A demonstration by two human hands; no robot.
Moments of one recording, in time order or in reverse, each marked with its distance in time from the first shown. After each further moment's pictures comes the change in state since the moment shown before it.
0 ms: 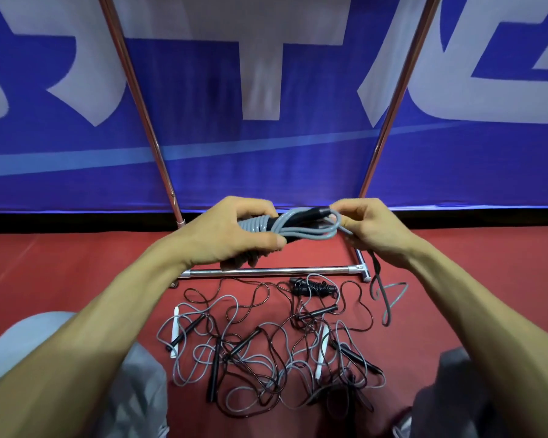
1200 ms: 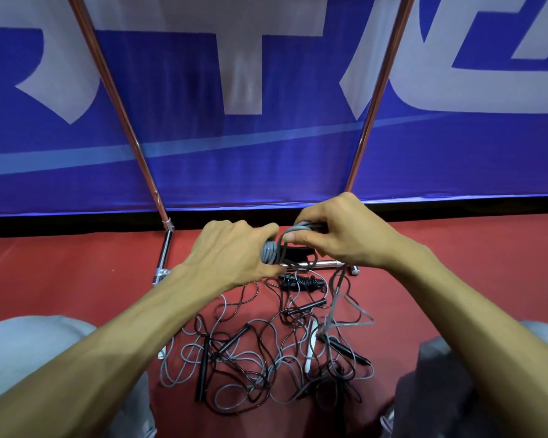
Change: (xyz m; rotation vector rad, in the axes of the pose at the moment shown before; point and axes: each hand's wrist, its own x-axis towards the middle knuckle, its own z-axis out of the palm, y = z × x) left_hand 0.029 -0.031 0.051 1.279 0.221 0.074; right_hand -0.018 -0.028 0.012 -0.784 -0.059 -0.395
